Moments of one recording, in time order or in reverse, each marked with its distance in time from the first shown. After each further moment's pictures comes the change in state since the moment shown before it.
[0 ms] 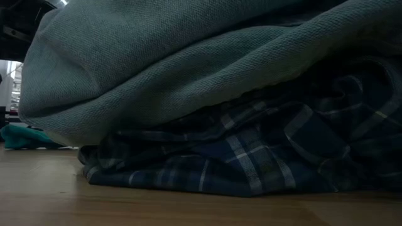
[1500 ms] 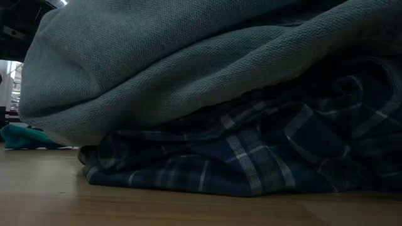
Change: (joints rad) left arm 0.000 0.000 0.000 0.000 0.000 0.000; right arm 0.105 0.000 -0.357 0.567 0.449 -0.255
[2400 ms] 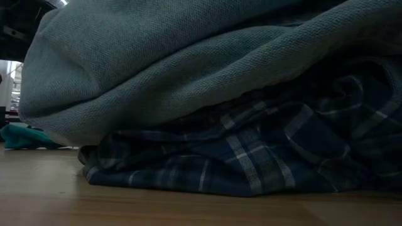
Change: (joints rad) left arm 0.000 0.000 0.000 0.000 0.000 0.000; right arm 0.000 0.001 0.325 -0.720 -0.305 0.381
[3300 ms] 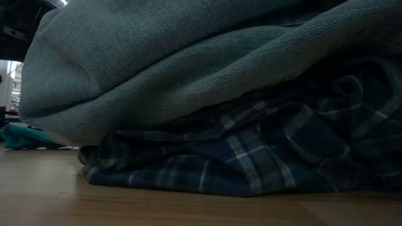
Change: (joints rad) left arm 0.000 0.000 0.000 0.000 -0.001 0.000; right arm -0.297 -0.013 0.587 -0.555 -0.227 0.112
